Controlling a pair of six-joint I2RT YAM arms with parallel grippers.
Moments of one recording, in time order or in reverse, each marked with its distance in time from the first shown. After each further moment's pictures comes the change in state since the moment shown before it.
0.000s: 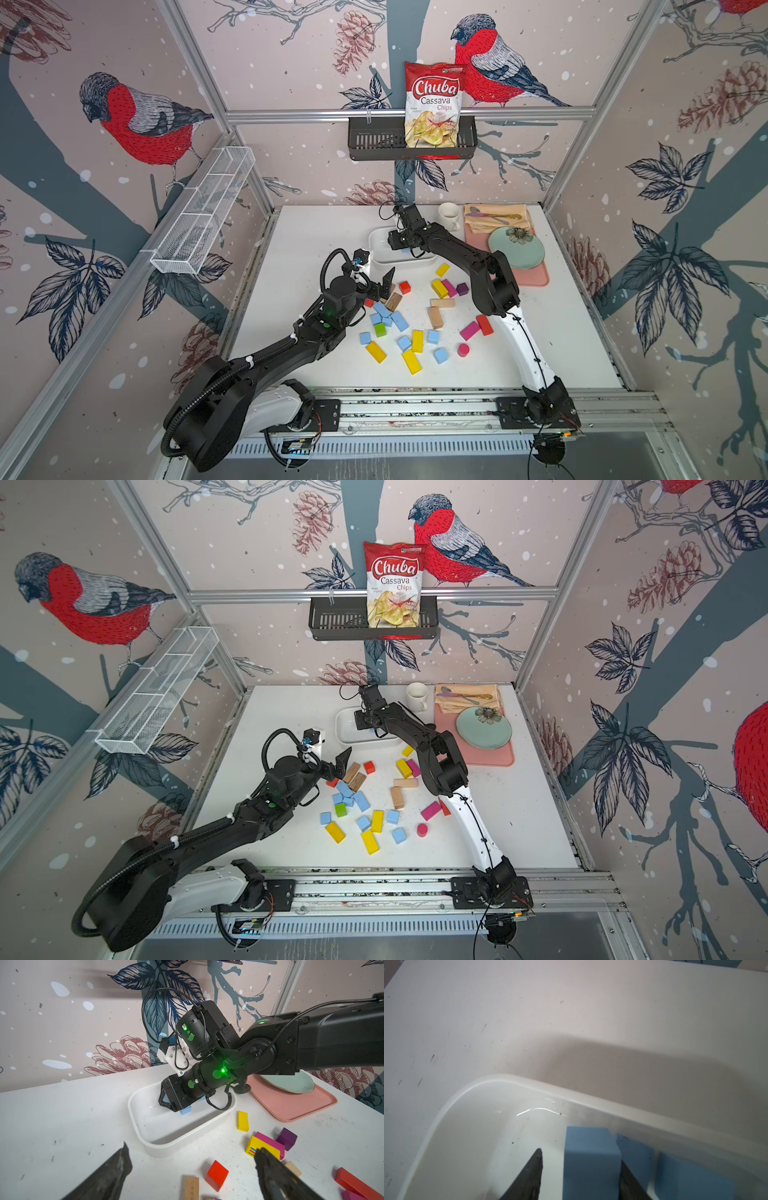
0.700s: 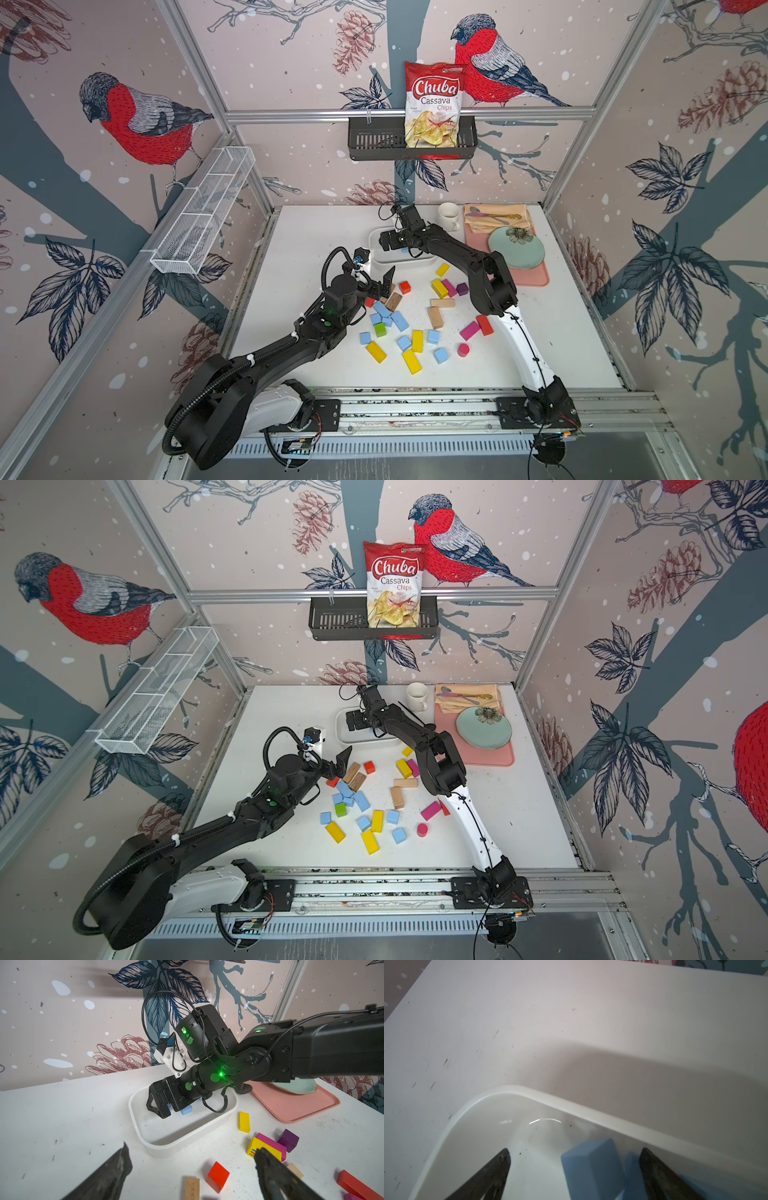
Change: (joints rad) left arm 0.000 0.011 0.014 -0.011 -0.008 -0.006; right arm -0.006 0.038 0.025 0.052 -0.047 0.002
